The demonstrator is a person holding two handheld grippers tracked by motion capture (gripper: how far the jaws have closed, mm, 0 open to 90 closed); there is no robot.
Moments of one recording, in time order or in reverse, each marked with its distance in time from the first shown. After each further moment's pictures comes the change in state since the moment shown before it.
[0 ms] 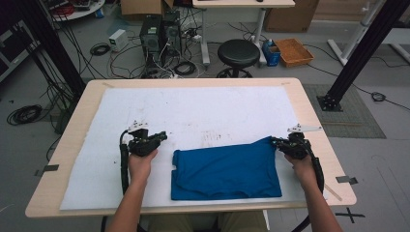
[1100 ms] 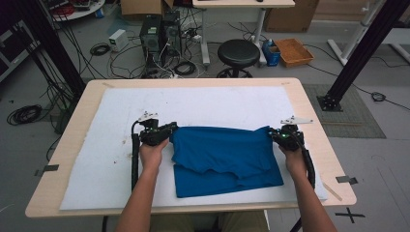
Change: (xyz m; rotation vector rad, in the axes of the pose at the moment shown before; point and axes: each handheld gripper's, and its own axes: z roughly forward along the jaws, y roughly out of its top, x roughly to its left) left arm -0.010 0.018 0.038 -0.047 0.010 0.019; right arm 0.007 0.027 0.020 -0.039 -0.146 -0.023
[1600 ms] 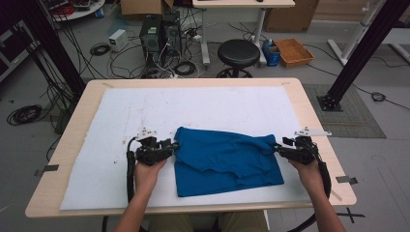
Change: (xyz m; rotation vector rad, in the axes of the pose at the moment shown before) left arm -0.026 -0.038 -0.046 0.132 -0.083 0.030; right arm -0.007 -0.032 -0.052 -0.012 0.077 0.048
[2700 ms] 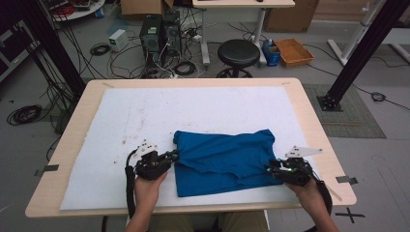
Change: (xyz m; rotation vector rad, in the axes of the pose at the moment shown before) left arm -0.030 -0.021 -0.030 -0.103 -0.042 0.023; right arm 0.054 -0.030 -0.012 0.145 0.174 -0.124
